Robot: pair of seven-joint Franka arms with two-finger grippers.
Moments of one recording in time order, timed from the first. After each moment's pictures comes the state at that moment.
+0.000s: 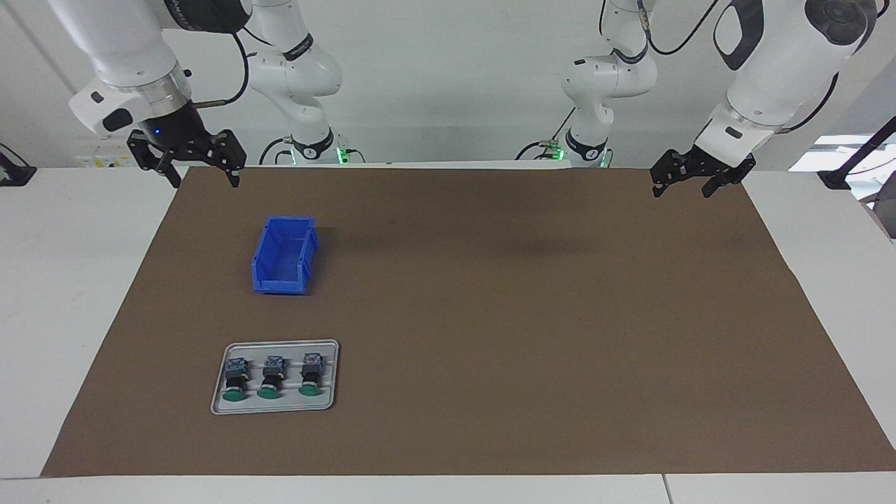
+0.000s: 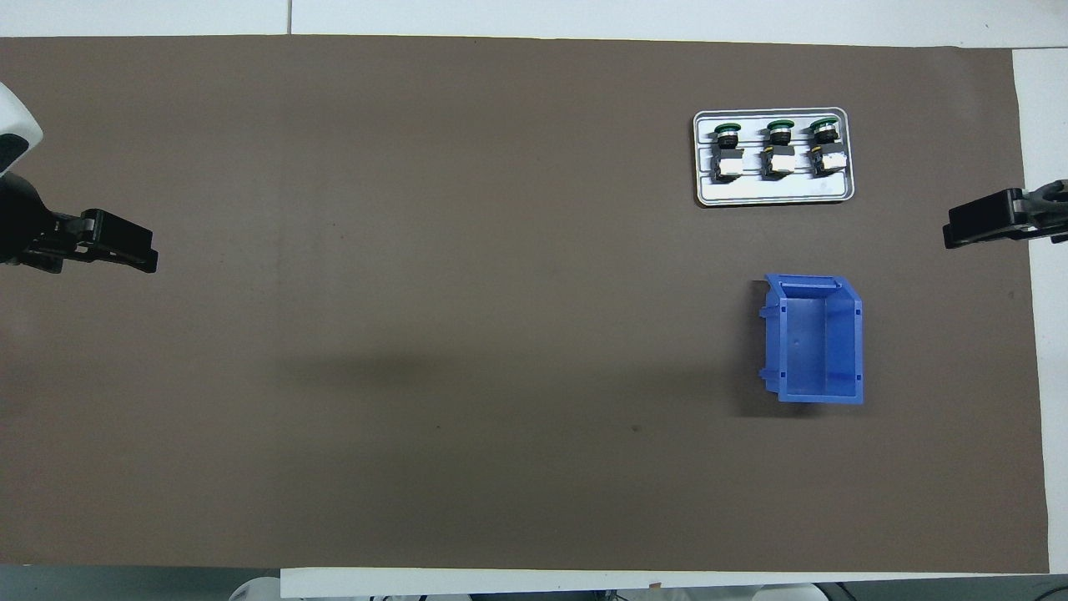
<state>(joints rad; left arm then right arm) -0.02 -0.04 -0.14 -1.66 -0.03 1.51 -0.04 -0.10 -0.04 0.09 -1.58 -0.04 1.51 -0.03</state>
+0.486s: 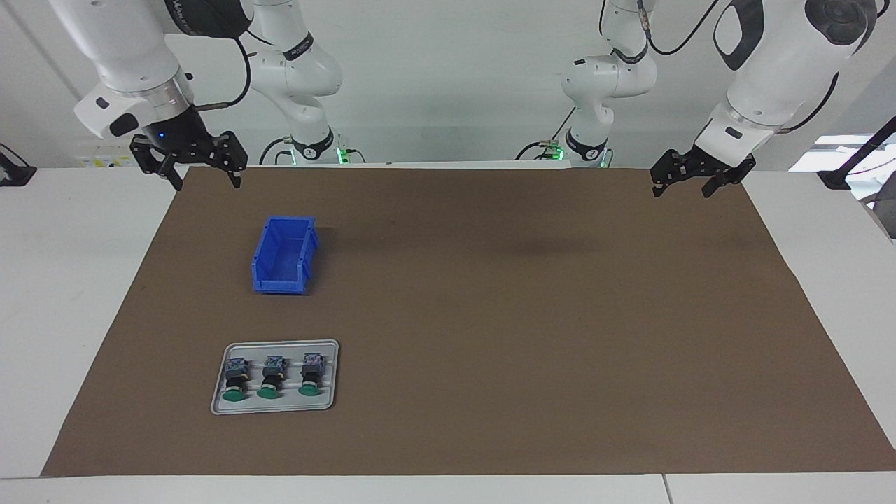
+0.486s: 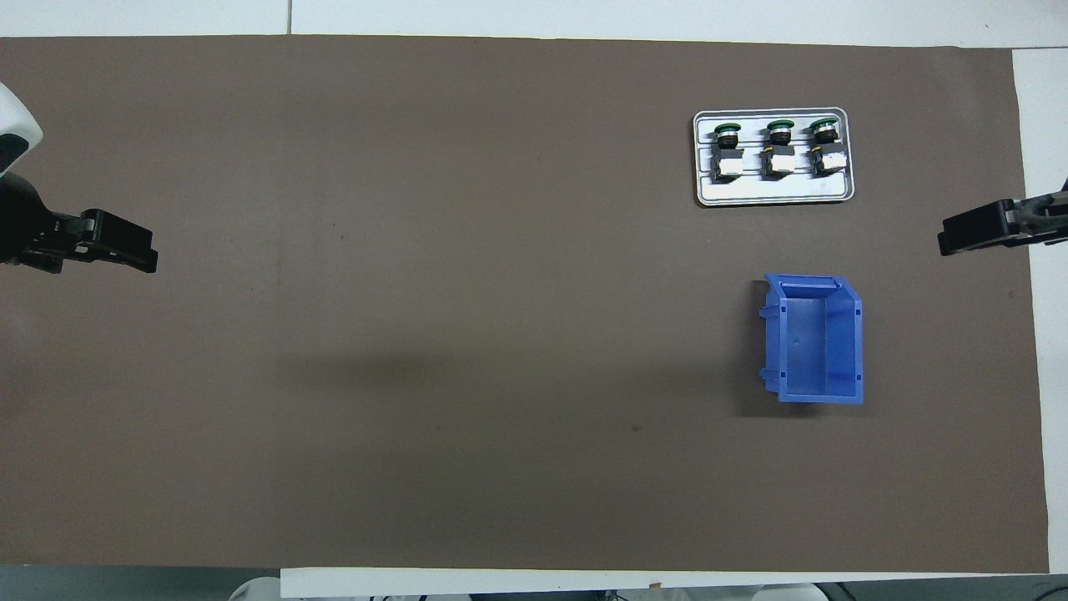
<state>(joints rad) -0.02 -0.04 -0.14 -1.66 -0.03 1.51 -0.04 -0.10 -0.06 0.09 -1.64 -0.04 1.59 -0.10</state>
